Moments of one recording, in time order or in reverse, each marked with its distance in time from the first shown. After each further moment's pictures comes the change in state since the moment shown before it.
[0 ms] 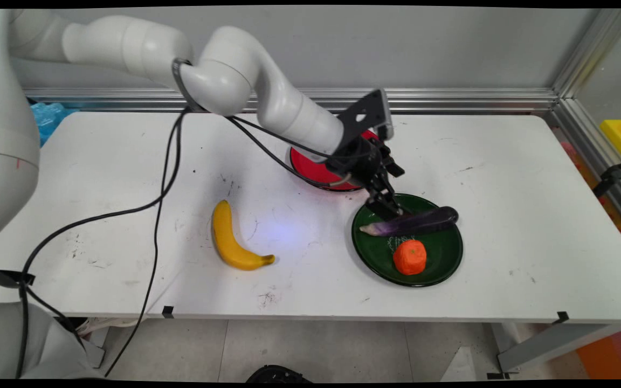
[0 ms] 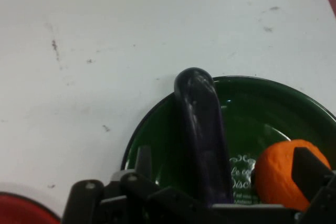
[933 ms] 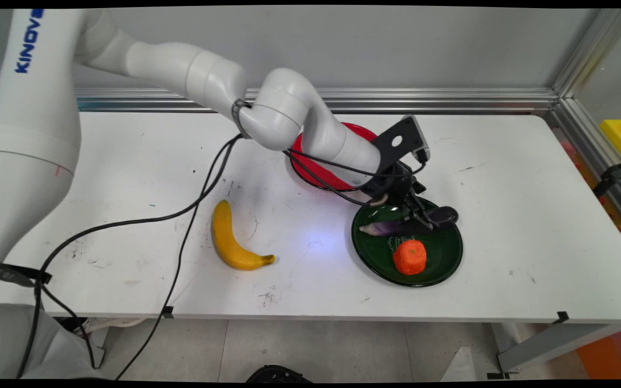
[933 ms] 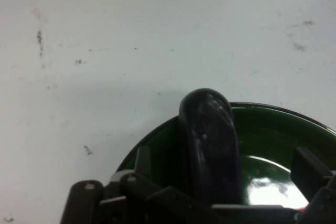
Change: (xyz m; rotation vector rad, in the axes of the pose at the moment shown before) arm 0.007 0.007 0.078 0.033 -0.006 -0.110
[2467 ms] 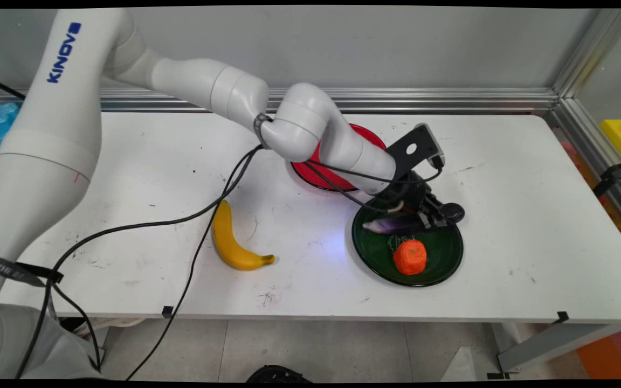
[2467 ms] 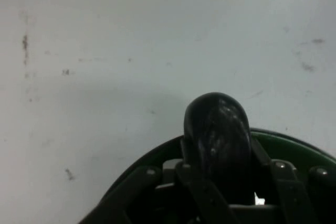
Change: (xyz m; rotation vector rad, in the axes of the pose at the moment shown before) arm 0.006 0.003 0.029 -0.008 0.021 -0.040
